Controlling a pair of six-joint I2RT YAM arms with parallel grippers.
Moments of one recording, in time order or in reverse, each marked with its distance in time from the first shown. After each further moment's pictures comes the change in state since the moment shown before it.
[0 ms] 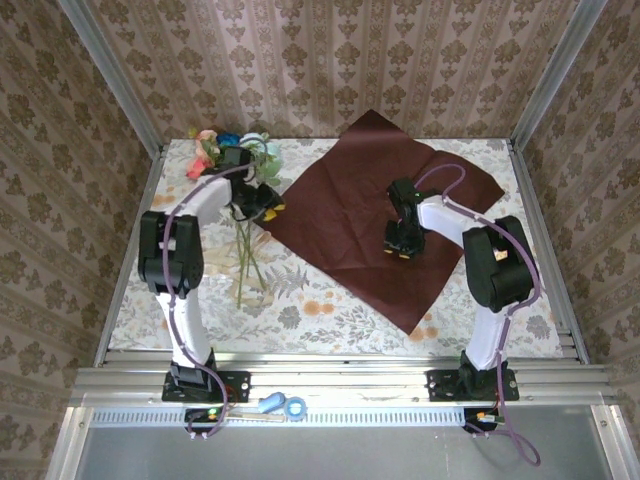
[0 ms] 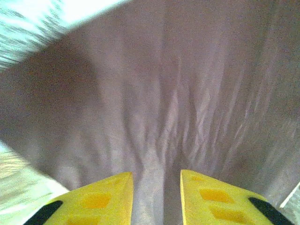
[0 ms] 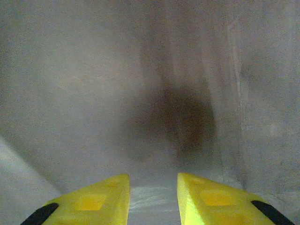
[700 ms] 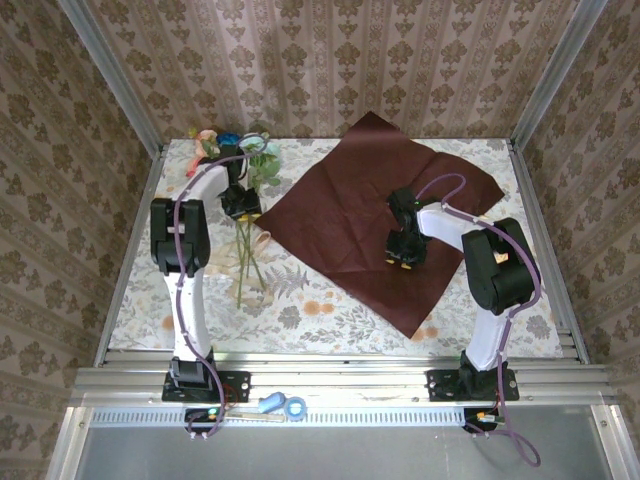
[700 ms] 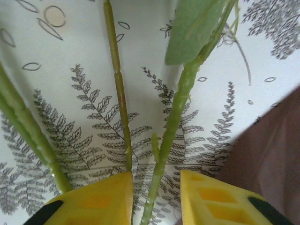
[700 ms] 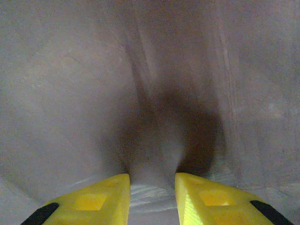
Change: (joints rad) left arm 0.059 0.254 0.263 -0.229 -0.290 0.430; right arm 0.012 -0.023 -0.077 0.005 0.001 0.050
